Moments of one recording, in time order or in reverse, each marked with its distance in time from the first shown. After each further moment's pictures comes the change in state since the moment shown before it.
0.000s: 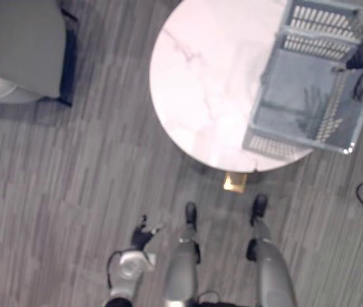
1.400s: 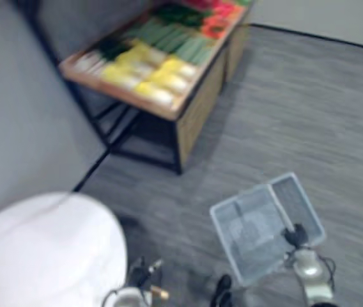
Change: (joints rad) left arm 0.172 -0.060 0.098 0.099 0.116 0.093 -0.077; right arm 1.294 0.653 -0.502 -0.425 0.158 0.035 0.001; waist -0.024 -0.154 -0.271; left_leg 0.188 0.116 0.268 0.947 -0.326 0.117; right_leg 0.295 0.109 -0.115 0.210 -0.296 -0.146
